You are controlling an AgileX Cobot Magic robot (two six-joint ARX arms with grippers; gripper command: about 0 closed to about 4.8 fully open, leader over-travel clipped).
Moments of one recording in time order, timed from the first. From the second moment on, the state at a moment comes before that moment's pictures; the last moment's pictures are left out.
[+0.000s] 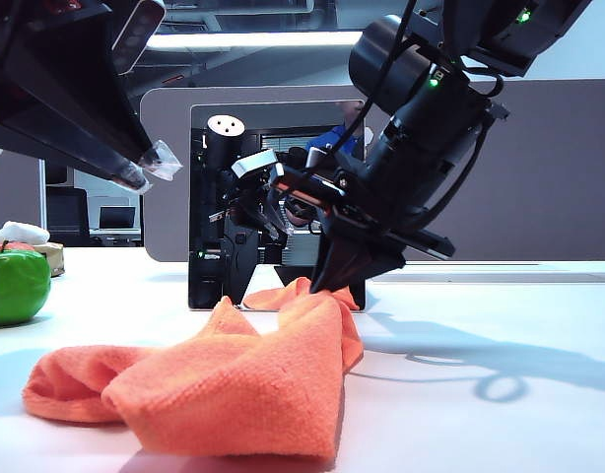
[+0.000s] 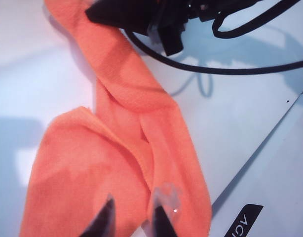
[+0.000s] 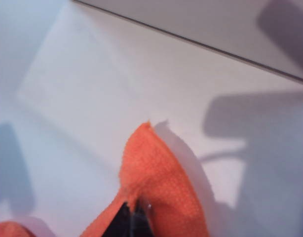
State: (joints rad) left arm -0.49 1.08 0.79 -0.59 0.51 -0.08; right arm 0.62 1.73 1.03 -0.12 -0.18 0.37
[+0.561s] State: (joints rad) left arm -0.49 1.08 0.79 -0.59 0.51 -0.08; right arm 0.62 1.68 1.03 -0.06 -0.26 0.37
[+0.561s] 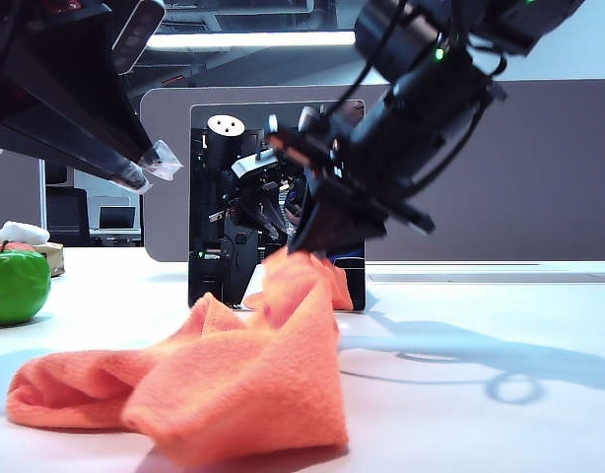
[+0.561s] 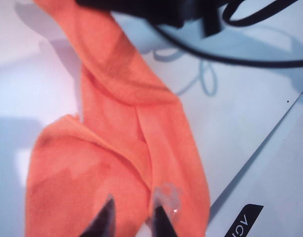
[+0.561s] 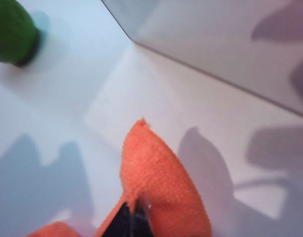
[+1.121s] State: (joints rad) left arm -0.49 1.08 0.79 -0.59 0.51 -0.08; right arm 0.62 1.32 1.03 -0.06 -0.31 0.37
